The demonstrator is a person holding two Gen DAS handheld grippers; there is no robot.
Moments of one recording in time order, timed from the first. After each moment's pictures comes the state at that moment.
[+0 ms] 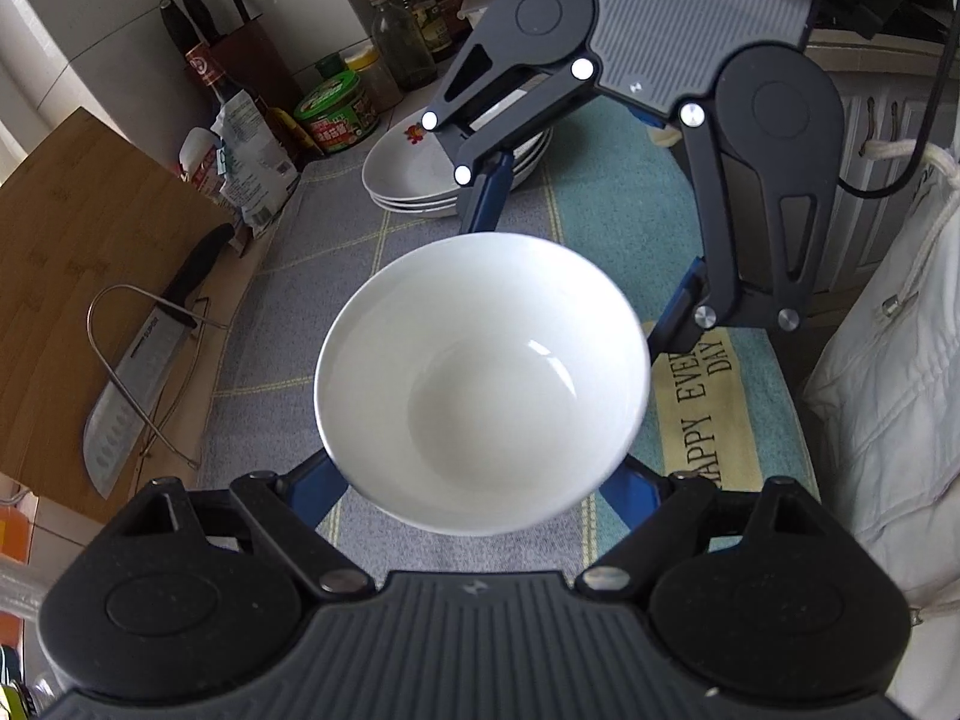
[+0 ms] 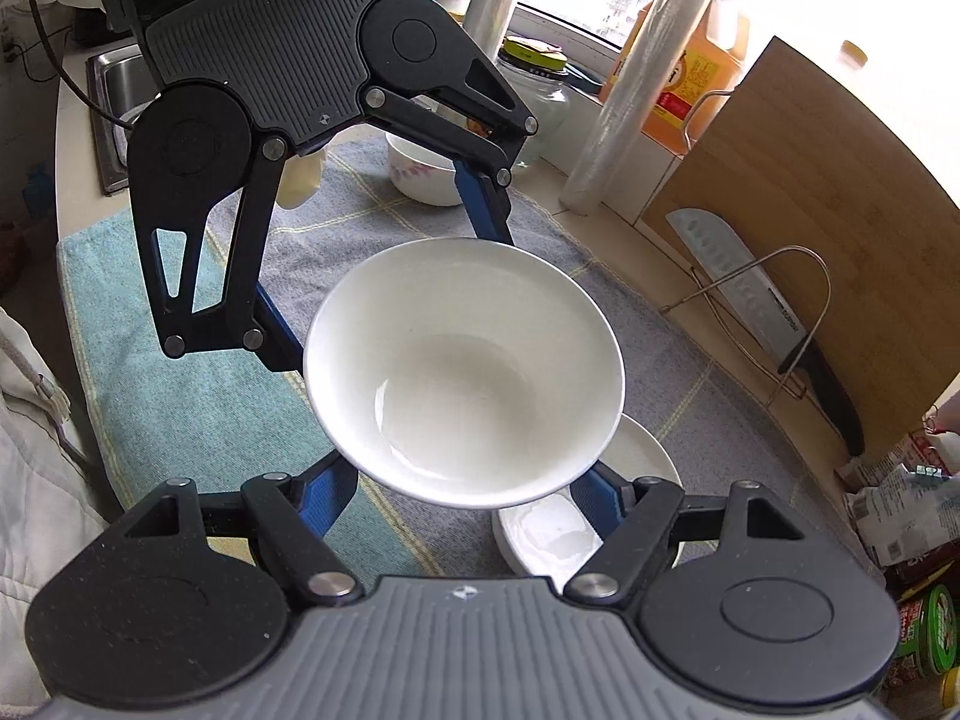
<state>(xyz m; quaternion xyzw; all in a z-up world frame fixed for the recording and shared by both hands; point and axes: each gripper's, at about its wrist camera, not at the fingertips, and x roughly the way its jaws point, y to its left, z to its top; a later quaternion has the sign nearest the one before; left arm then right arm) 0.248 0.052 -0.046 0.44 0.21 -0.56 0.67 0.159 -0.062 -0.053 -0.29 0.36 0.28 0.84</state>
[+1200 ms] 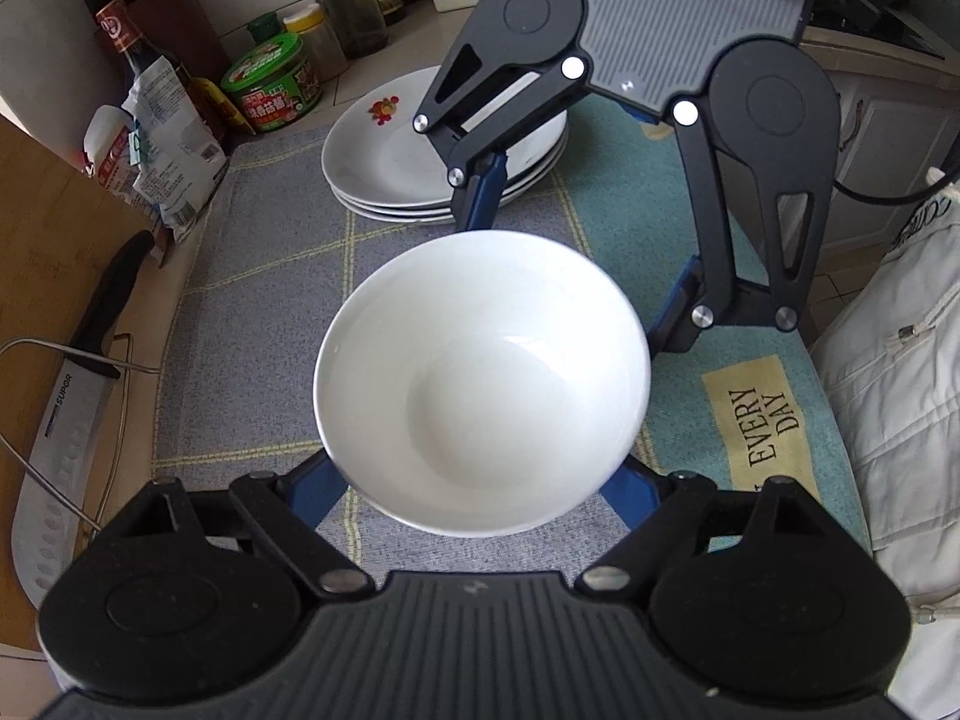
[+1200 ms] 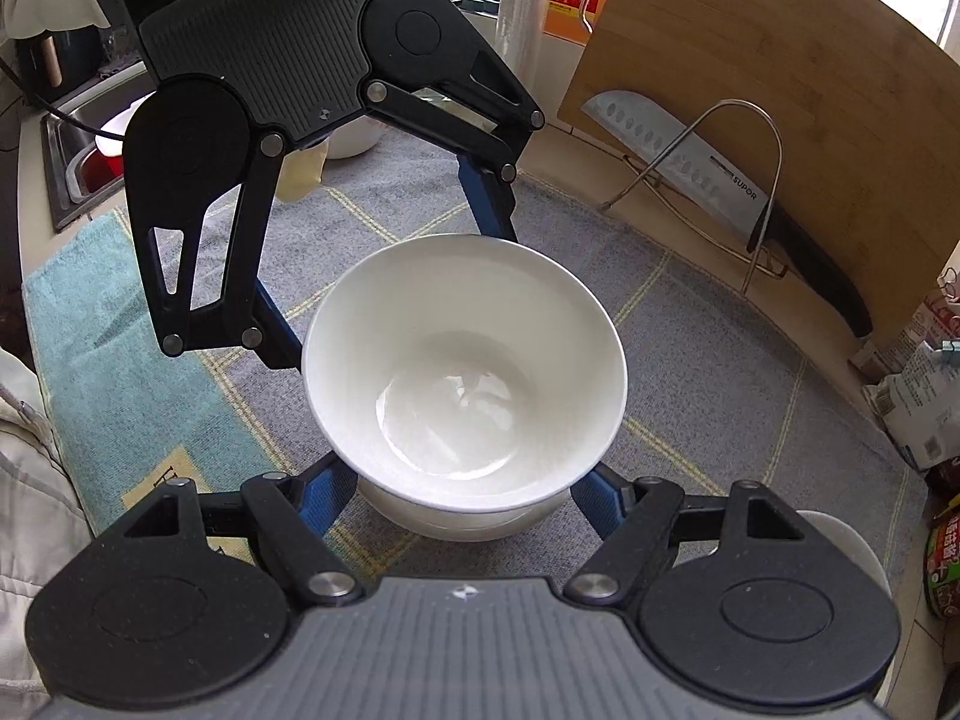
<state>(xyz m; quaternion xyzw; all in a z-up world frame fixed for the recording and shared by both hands) 0.325 -0.021 -0.054 0.45 0.28 -0.61 0.59 0.210 -0.129 -0.072 -0.20 0.44 0.28 0.83</state>
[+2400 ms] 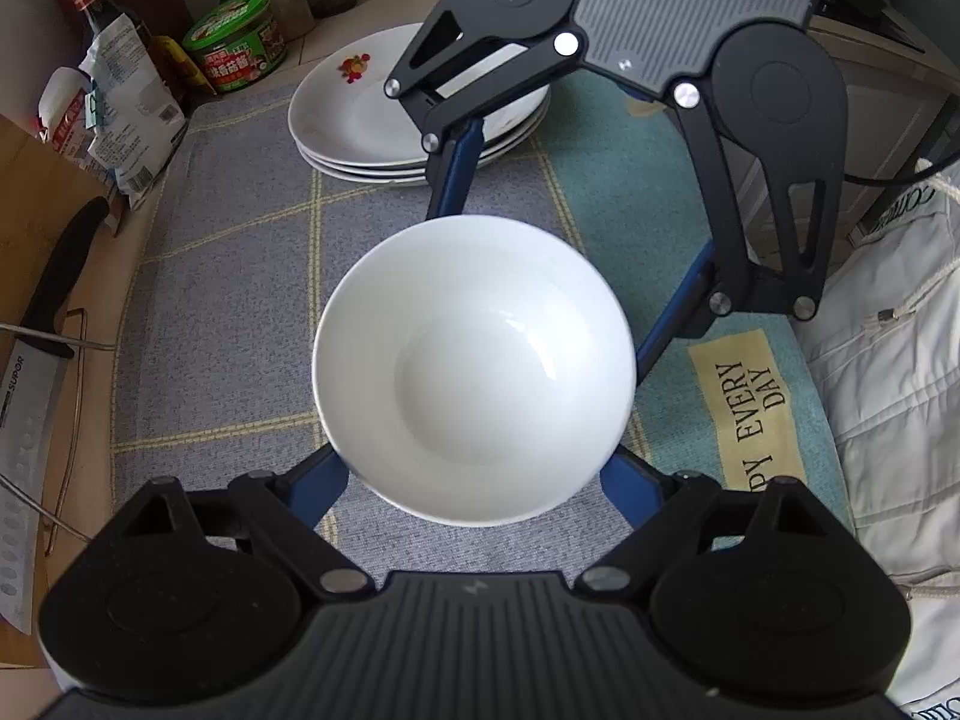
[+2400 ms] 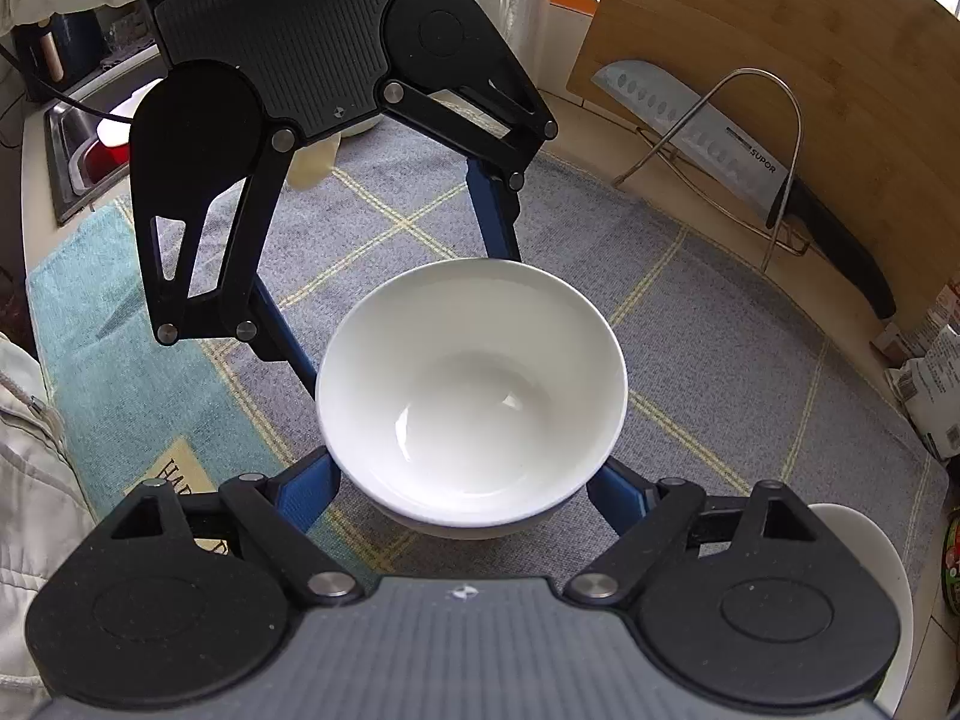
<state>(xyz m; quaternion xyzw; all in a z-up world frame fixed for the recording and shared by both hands) 0.341 -0.031 -0.060 0.46 0.32 -0.63 0.55 0.221 -0.122 -0.071 -0.20 0.46 0.28 0.82</state>
